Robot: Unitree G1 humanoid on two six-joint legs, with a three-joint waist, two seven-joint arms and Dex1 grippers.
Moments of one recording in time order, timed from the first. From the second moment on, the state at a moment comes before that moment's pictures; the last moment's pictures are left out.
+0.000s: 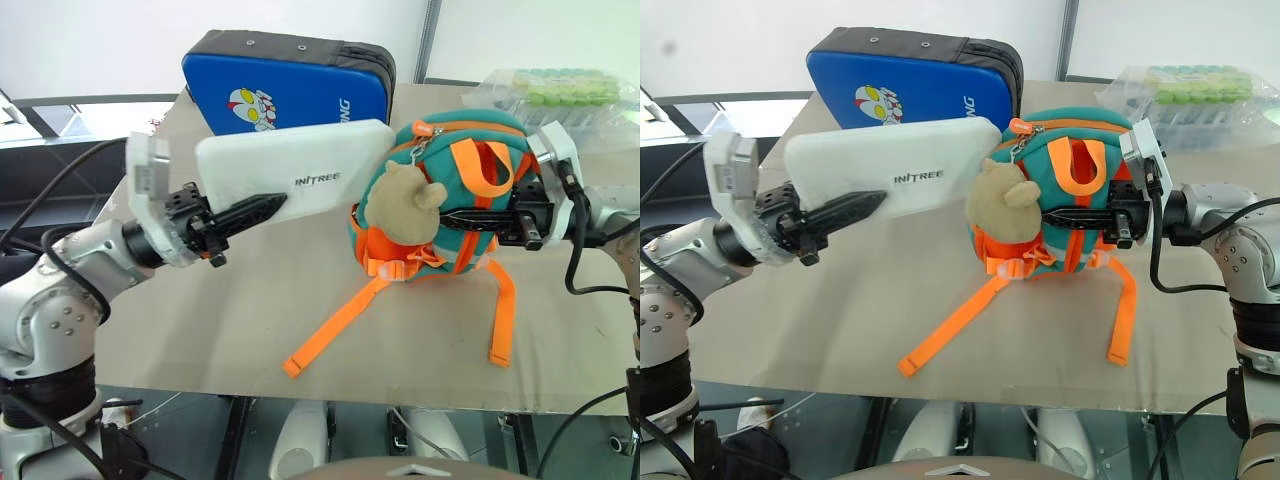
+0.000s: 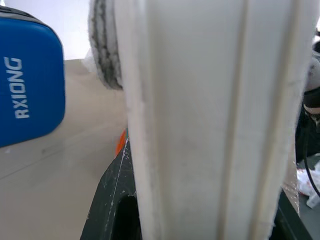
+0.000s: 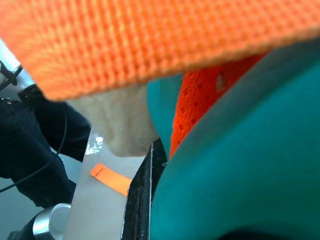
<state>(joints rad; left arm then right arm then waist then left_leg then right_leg) -0.32 0.79 0.36 -0.39 -1.01 0.79 -0.87 -0.62 -0.77 -0.08 -0.20 0.81 0.81 1.18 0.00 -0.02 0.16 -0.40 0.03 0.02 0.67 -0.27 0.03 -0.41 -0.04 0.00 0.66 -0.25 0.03</state>
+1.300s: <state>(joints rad) -0.78 0.43 -0.26 -0.08 -0.48 0.74 -0.91 -0.49 -0.79 -0.13 -0.42 0.97 0.87 0.98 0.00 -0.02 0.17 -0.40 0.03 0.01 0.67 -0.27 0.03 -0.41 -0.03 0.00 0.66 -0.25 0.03</state>
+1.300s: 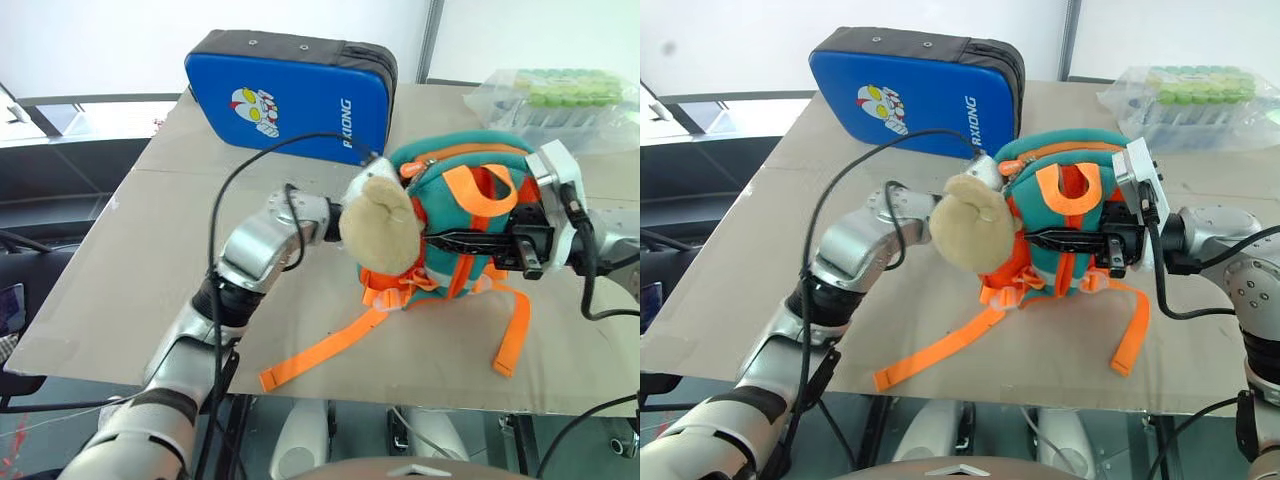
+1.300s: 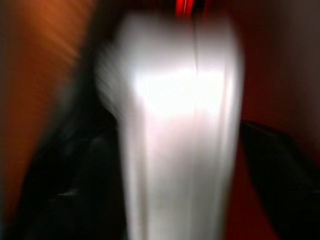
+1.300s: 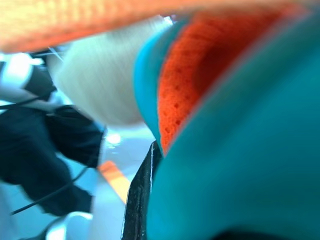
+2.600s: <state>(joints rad) -0.78 0.24 0.33 -0.05 -1.38 1.11 -0.08 -0.48 -0.74 -0.10 -0.41 0.90 0.85 0.86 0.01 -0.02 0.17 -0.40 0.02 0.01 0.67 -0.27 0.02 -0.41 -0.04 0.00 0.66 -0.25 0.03</state>
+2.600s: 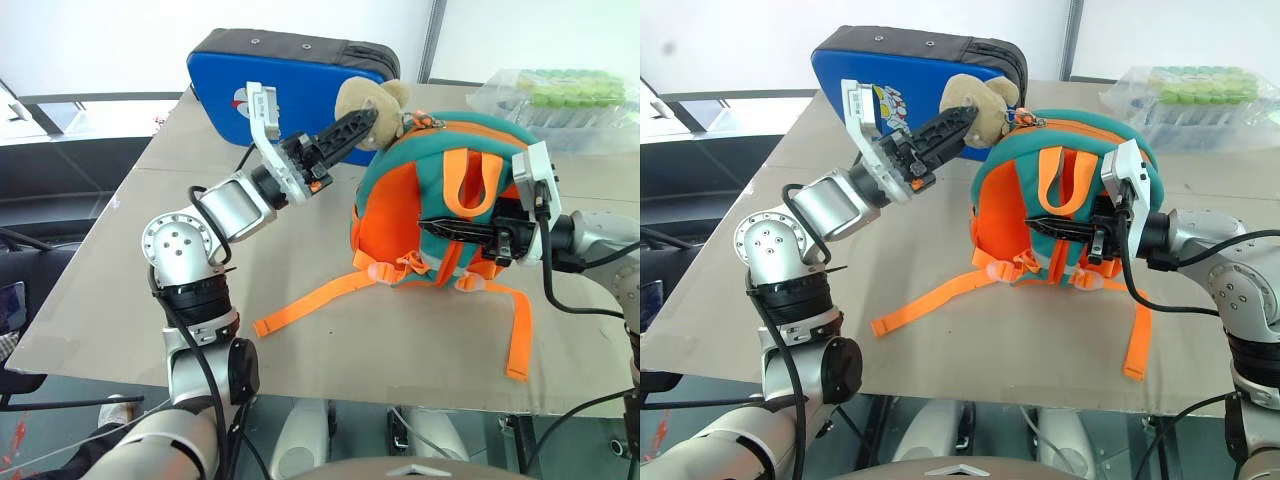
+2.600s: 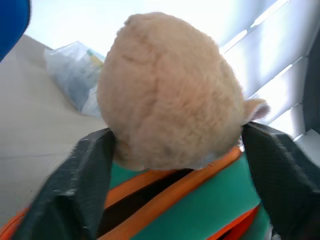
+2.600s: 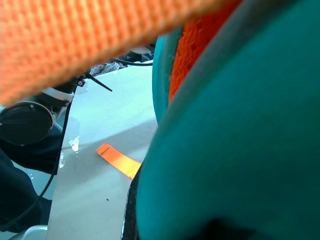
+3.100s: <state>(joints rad) -0.76 0.25 0.31 -0.09 -1.30 0.94 -0.20 -0.56 -0.57 -0.19 -0.31 0.97 0.85 0.63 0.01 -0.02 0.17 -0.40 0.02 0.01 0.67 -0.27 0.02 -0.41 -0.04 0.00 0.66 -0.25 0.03</state>
